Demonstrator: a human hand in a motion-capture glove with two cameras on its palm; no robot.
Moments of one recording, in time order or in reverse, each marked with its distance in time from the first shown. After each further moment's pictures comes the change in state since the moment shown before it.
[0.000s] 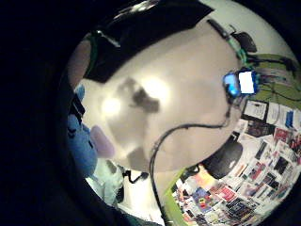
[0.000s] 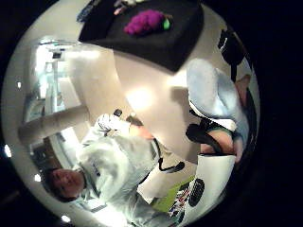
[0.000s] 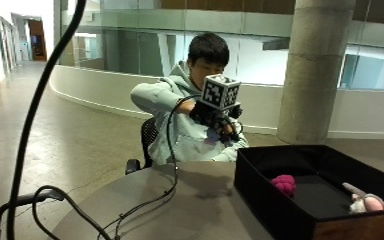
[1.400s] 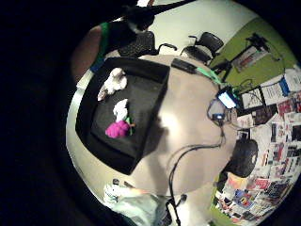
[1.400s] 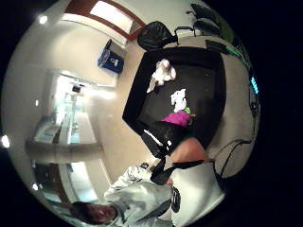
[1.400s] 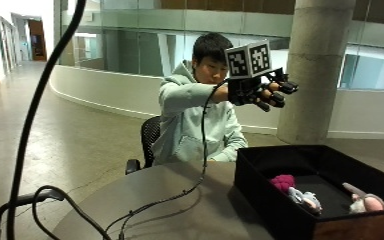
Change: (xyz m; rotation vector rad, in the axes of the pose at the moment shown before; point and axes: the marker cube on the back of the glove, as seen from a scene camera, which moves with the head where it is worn) arm -0.002 -0.107 -0.135 0.399 -0.218 0.323
